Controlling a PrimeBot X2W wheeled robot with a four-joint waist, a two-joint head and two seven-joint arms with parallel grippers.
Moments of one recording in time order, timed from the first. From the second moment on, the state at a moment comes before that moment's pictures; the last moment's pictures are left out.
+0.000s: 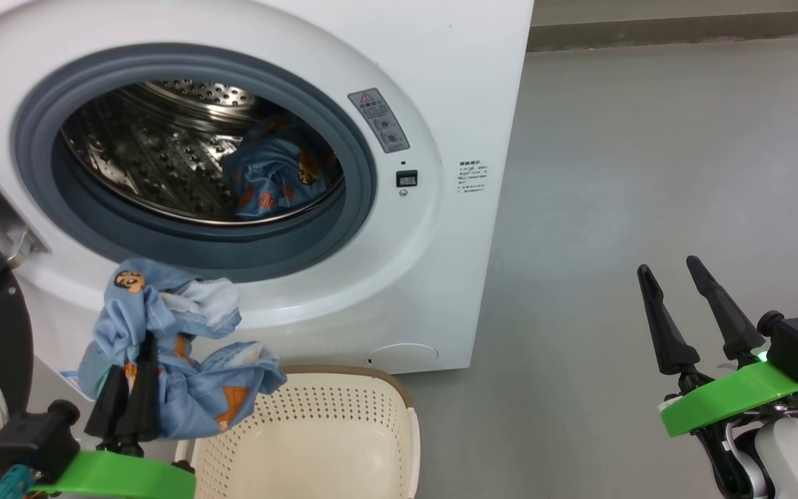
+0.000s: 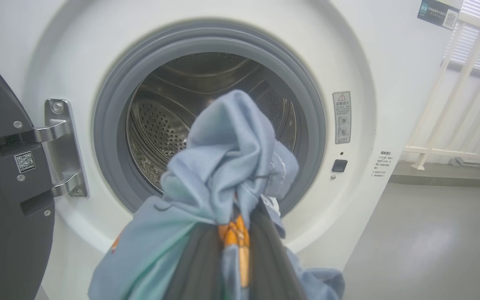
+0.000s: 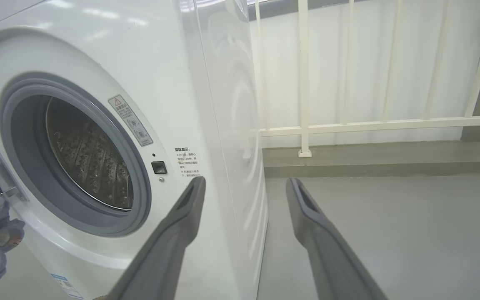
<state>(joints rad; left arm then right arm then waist) -0.11 0.36 -0.29 0.10 -0.61 0.09 -0.25 -0.19 -0.27 0.19 0.24 0.49 0.12 -0.25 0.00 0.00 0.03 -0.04</state>
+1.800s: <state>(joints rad) -1.12 0.42 -0.32 0.89 -0.51 -0.10 -0.25 -0.30 -0.12 0.16 0.13 0.37 0.12 -0.25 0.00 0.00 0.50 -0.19</state>
